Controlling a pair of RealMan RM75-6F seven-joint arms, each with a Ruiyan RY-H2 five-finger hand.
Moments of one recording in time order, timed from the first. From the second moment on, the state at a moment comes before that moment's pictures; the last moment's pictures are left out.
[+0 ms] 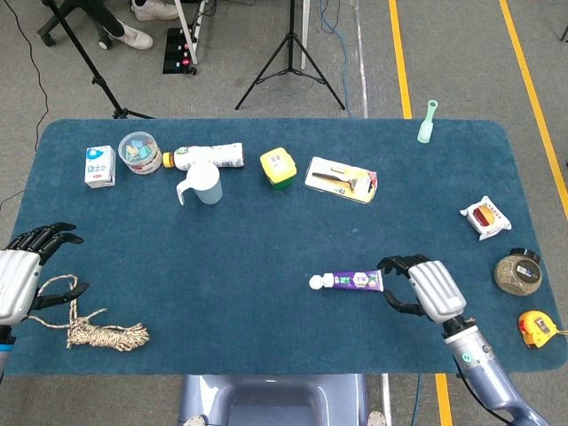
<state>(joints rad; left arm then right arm) -0.20 -0.86 -0.12 -2.03 1.48 1.41 0.07 0.35 -1.20 0.13 -1.74 -1.57 1.17 0.08</state>
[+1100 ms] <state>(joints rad) -0.23 -0.90 -0.12 -1.94 1.45 1.38 0.00 0.52 -1.51 0.15 -1.61 -1.21 1.04 -0.42</state>
